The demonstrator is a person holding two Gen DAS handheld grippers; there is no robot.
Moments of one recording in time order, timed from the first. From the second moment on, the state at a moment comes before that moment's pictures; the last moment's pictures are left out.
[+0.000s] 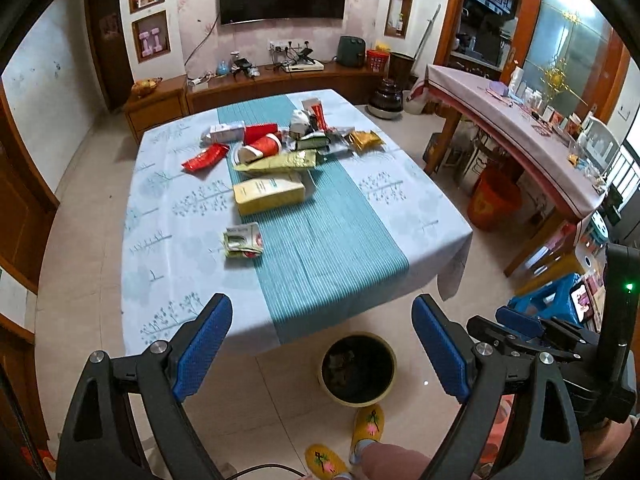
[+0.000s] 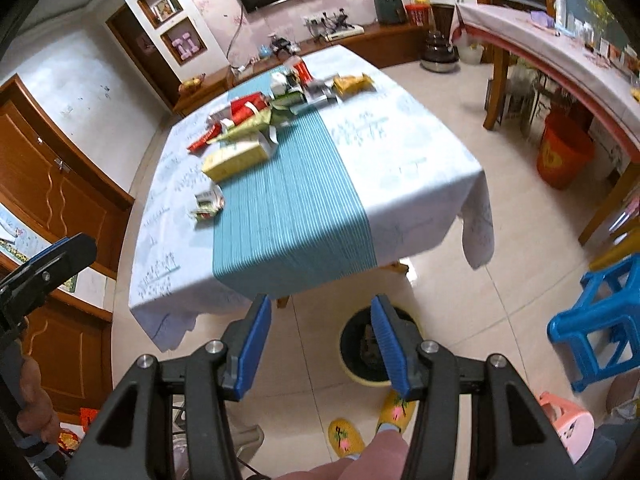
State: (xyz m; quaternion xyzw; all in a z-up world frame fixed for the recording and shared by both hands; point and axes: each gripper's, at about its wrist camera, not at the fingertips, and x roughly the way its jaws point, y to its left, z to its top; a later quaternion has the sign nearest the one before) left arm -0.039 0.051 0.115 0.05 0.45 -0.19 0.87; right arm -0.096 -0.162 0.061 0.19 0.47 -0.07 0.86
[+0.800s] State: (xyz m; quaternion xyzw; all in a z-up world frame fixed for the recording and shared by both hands) left arm 0.116 -0.017 0.102 -0.01 0.48 -0.11 0.87; right arm 0.087 -0.237 0.081 0.10 0.46 0.02 0.88
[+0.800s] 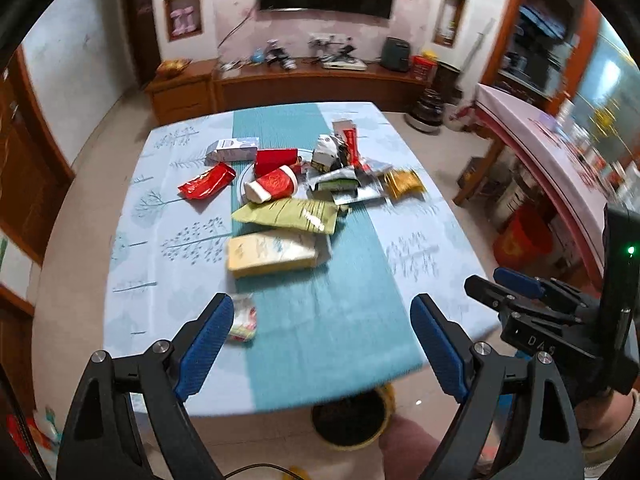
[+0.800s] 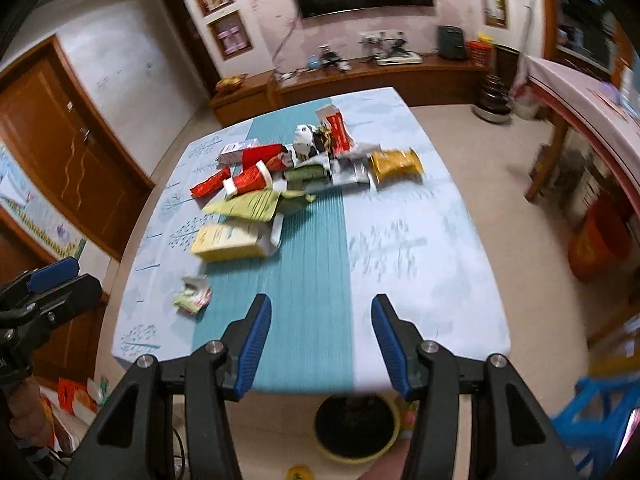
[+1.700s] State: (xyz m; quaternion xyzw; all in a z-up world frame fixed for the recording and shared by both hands) left arm 0.360 -0.141 -0.018 -0.14 0.60 0.00 0.78; right arm 0.329 -0.336 -0.038 -0.15 0.49 0.24 0.82
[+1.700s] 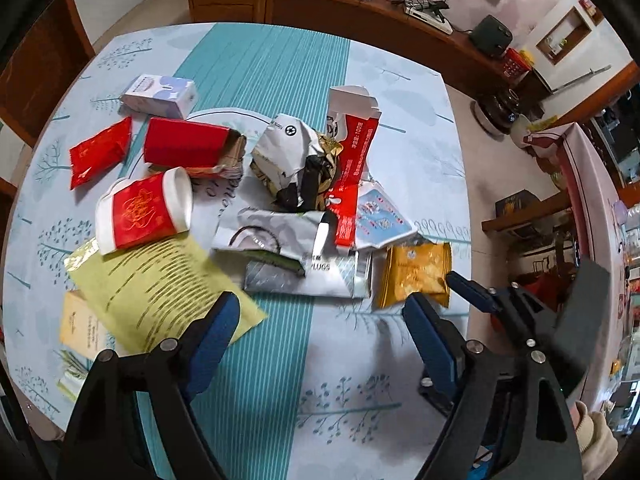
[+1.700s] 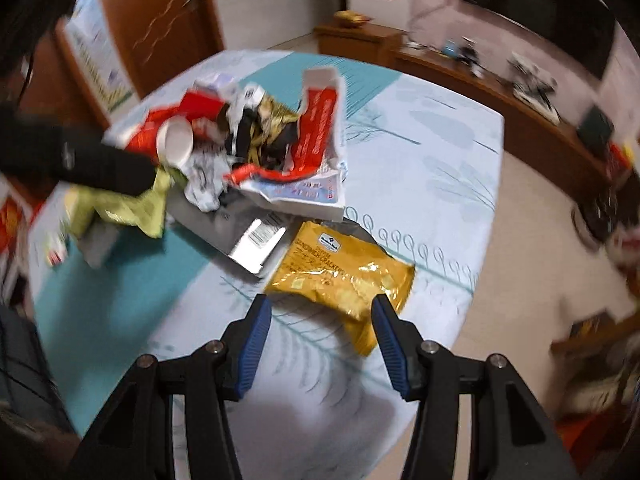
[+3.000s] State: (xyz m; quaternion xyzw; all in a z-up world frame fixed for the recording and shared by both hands) left arm 0.436 -0.146 -0.083 -0.33 0.61 0.04 0.72; right arm 0.376 -0.380 -0.051 0.04 0.52 0.22 0.82
